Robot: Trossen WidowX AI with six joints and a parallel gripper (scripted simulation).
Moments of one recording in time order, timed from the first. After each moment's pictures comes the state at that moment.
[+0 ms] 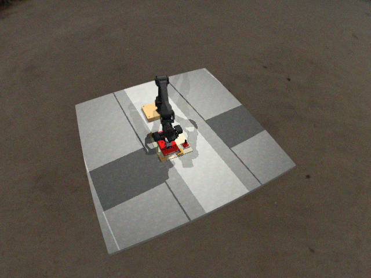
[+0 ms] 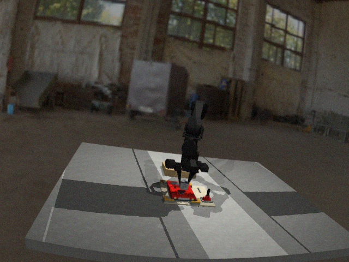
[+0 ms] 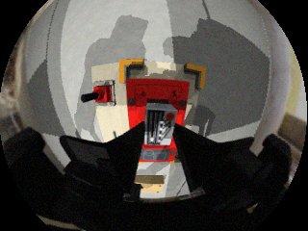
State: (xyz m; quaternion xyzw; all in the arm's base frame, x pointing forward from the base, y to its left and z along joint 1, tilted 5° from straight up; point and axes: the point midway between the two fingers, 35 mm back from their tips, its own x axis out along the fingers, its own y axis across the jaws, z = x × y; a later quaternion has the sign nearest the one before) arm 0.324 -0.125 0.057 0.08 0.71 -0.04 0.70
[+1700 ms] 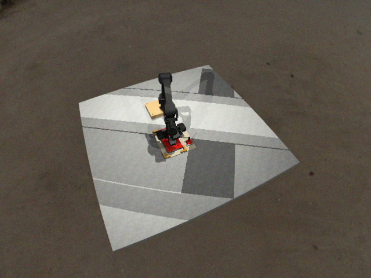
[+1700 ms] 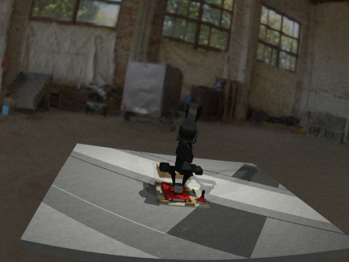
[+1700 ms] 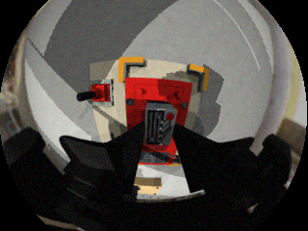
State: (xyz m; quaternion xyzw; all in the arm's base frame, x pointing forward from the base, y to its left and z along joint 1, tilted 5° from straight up) arm 0.324 -0.125 0.049 0.07 0.71 -0.02 0.70
